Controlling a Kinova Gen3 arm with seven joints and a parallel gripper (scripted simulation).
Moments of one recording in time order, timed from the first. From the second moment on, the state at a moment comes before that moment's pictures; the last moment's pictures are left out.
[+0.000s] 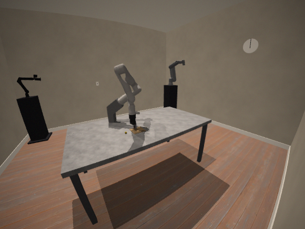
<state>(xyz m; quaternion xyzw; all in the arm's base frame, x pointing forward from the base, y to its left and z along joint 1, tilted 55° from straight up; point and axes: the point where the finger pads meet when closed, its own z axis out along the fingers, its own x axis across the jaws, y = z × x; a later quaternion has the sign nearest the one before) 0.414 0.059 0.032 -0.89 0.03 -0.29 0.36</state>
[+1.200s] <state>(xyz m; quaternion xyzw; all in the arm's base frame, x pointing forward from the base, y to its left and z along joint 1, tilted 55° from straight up) 0.414 0.059 0.032 -0.89 0.03 -0.29 0.36</state>
